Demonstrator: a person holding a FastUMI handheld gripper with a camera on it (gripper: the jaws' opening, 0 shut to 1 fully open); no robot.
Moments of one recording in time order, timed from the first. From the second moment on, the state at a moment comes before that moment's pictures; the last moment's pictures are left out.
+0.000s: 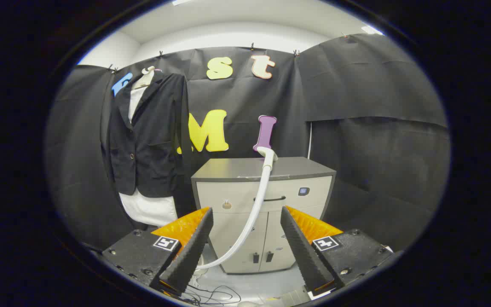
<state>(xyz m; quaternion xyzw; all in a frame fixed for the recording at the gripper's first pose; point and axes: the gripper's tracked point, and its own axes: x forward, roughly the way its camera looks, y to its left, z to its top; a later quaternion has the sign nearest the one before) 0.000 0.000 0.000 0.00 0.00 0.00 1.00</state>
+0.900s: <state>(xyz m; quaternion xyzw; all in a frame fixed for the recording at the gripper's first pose) 0.005 -0.008 0.006 0.00 0.00 0.00 1.00</state>
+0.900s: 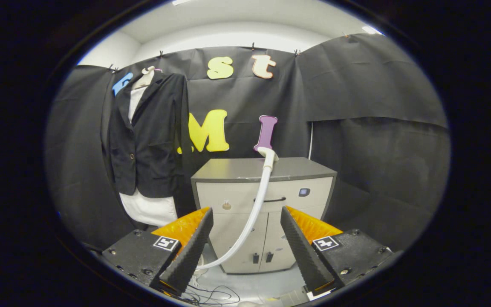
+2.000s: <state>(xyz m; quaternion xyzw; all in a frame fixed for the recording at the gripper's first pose) 0.165 -0.033 0.180 -0.01 -0.06 0.06 1.00</state>
